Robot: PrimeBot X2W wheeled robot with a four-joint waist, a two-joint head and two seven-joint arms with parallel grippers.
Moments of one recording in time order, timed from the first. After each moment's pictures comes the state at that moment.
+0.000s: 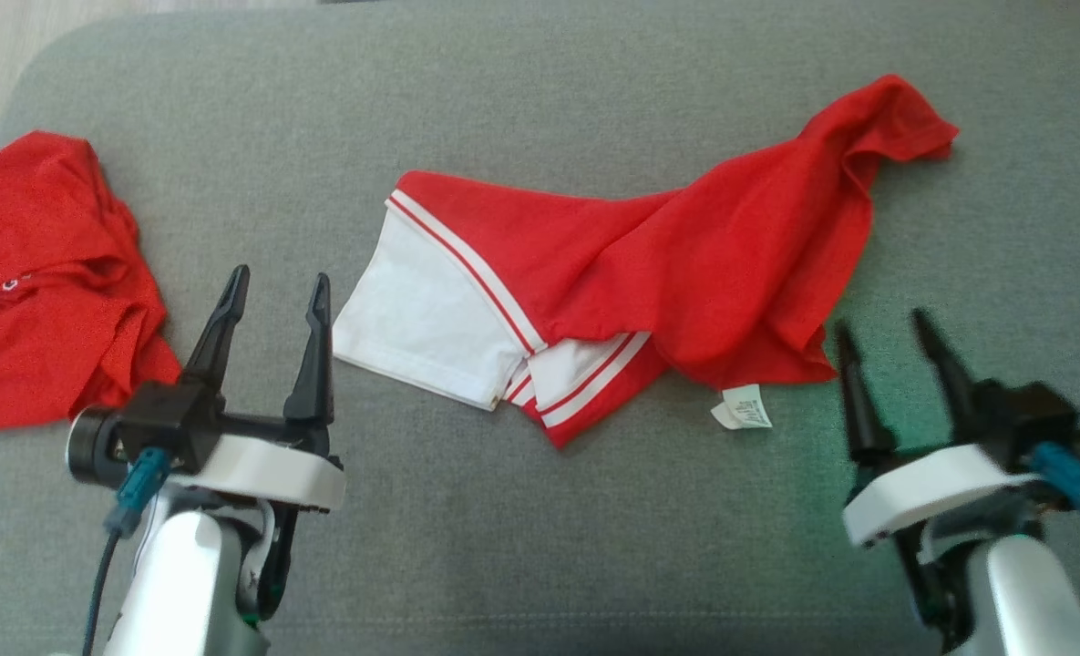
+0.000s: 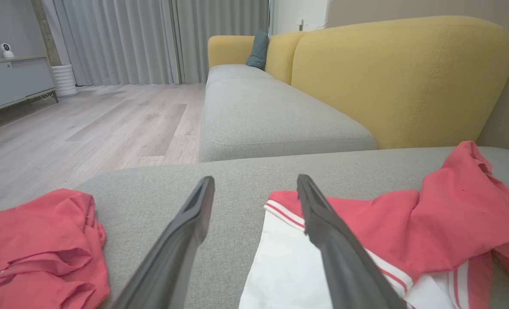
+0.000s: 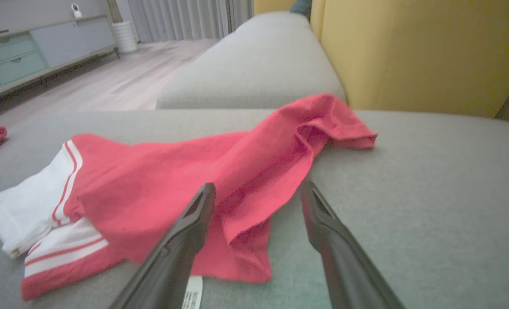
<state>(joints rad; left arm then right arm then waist) -0.16 0.10 -0.16 0.14 -0.12 -0.04 -0.26 -0.05 -0.05 0.00 0.04 0.07 0.13 0.01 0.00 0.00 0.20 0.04</state>
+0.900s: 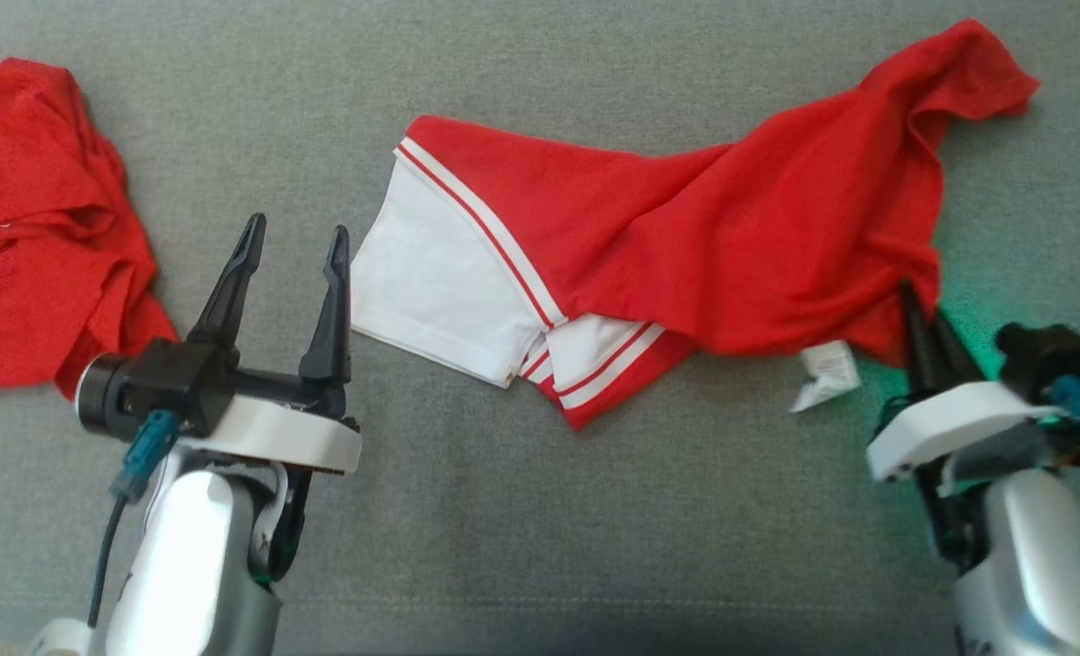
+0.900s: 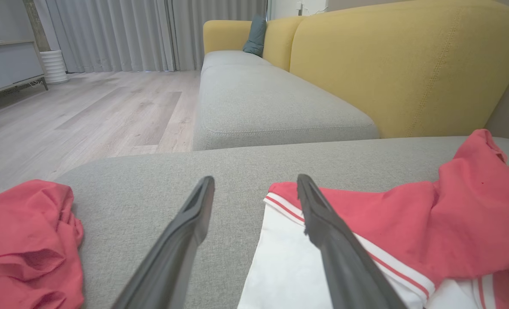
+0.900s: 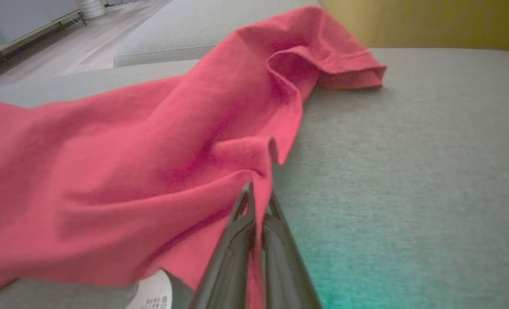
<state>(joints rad) -0.24 0.08 -0.18 0.13 -0.11 -0.05 -0.26 -0.23 -0.07 -0.05 0.30 0.10 0.13 0.00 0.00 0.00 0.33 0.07</state>
